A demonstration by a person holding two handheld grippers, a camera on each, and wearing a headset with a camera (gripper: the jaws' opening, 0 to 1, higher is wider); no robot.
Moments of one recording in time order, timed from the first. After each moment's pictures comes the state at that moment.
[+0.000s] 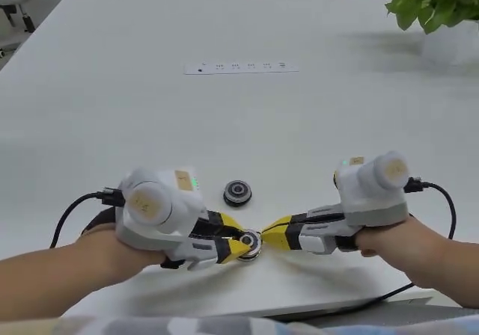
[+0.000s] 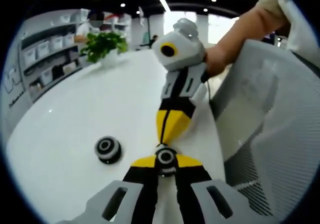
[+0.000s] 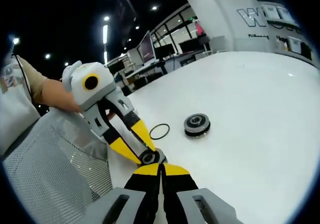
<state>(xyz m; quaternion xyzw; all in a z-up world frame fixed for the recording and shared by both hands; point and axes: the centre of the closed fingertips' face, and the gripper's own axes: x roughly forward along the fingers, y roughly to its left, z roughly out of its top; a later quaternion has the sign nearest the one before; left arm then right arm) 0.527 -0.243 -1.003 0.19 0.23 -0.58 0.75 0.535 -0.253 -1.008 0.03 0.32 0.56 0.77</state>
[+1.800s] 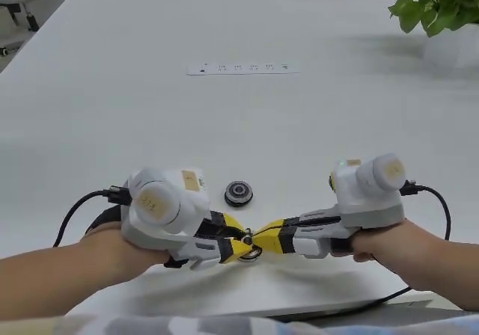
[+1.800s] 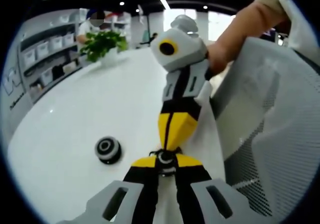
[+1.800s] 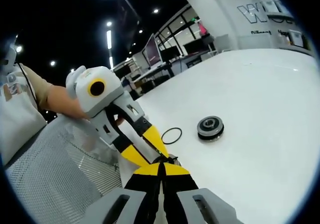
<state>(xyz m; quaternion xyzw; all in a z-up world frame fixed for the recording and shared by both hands) 0.527 -0.243 -1.003 0.20 0.24 -0.58 0.75 0.525 -0.237 -1.000 0.06 0.32 0.58 0.75</state>
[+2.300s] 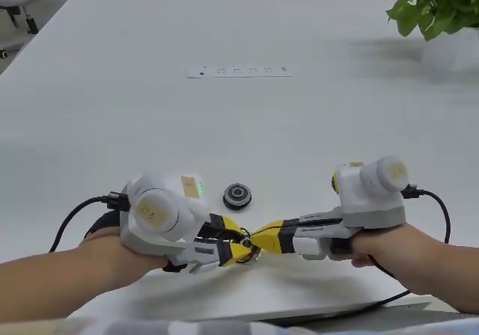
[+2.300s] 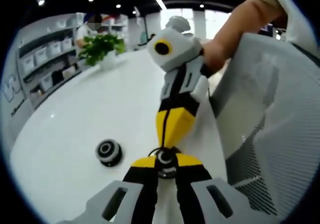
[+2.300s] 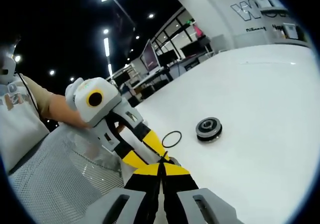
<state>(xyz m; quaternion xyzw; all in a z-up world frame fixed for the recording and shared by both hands) 0.526 -0.245 -1.003 0.22 0.22 -0.58 0.75 0.528 -0.241 -0.996 0.09 0.32 0.57 0.75</state>
